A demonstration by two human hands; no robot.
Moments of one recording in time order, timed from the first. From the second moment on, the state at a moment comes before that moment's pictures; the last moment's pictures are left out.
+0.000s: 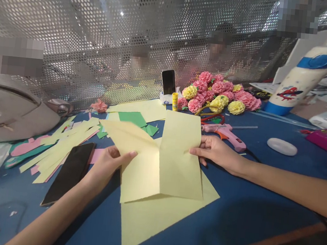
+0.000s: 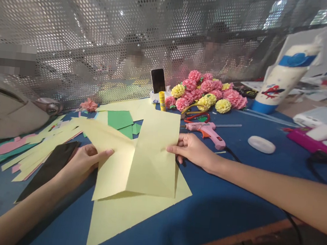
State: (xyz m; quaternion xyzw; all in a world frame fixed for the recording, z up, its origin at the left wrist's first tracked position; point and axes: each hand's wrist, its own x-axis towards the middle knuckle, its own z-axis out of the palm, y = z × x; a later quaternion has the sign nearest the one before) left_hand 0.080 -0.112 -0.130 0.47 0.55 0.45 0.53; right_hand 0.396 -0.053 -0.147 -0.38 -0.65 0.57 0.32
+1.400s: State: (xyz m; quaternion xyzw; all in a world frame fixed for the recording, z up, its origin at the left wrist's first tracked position) left_hand 0.083 -0.114 -0.134 0.48 0.58 0.45 0.49; right_hand 0.393 -0.054 -0.149 -0.35 -0.65 0.60 0.31
